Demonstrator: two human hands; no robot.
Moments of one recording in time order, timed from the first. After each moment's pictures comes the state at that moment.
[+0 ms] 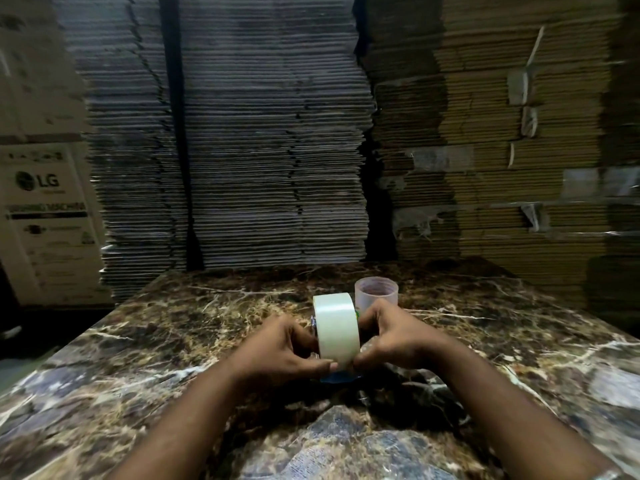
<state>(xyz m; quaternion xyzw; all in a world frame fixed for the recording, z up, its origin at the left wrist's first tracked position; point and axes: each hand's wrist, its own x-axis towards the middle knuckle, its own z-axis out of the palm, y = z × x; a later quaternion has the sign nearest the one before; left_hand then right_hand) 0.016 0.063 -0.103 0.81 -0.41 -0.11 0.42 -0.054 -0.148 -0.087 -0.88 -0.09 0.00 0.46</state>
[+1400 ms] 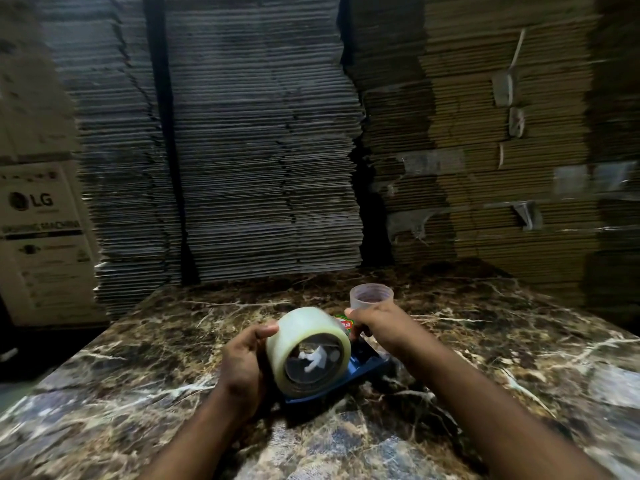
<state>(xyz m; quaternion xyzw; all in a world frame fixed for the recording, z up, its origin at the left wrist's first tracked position) 0.003 0.056 -0.104 0.46 -0.08 -0.21 0.86 -0.047 -0.136 -0.081 -0.79 0.12 -0.10 0.59</state>
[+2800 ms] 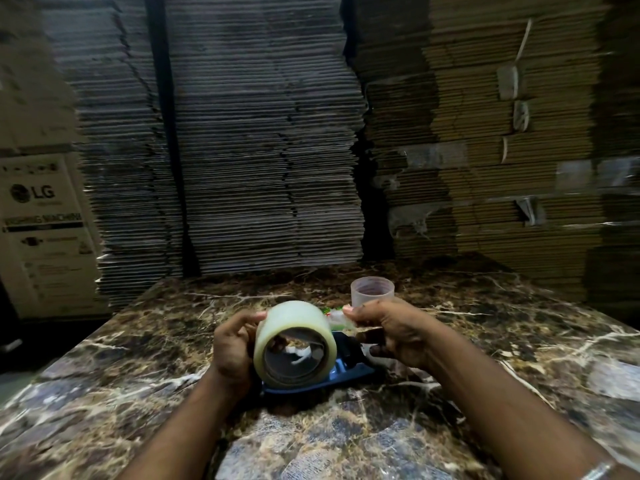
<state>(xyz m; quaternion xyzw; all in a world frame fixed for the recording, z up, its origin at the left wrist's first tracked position) 0.018 0.065 -0.103 0.48 -0.11 -0.17 0.85 -0.044 -0.146 -0.086 -0.70 0.11 0.03 0.70</state>
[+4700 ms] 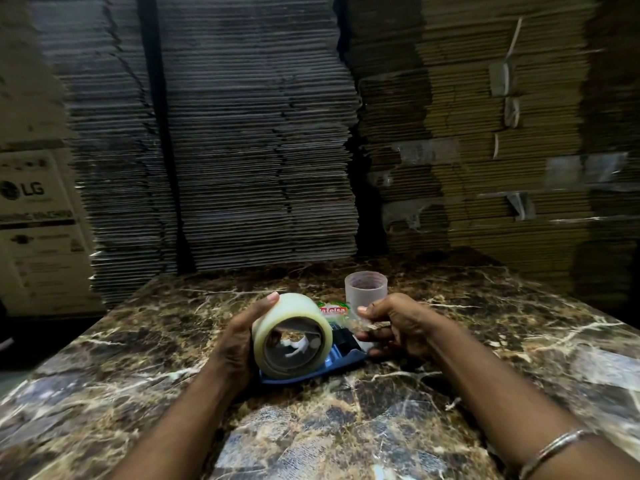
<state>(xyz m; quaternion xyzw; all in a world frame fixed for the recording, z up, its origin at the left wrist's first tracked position) 0.017 0.062 -0.104 0.54 -0.13 -0.16 0.82 -0.042 -0.167 -0.097 -0.66 0.18 0.03 0.72</state>
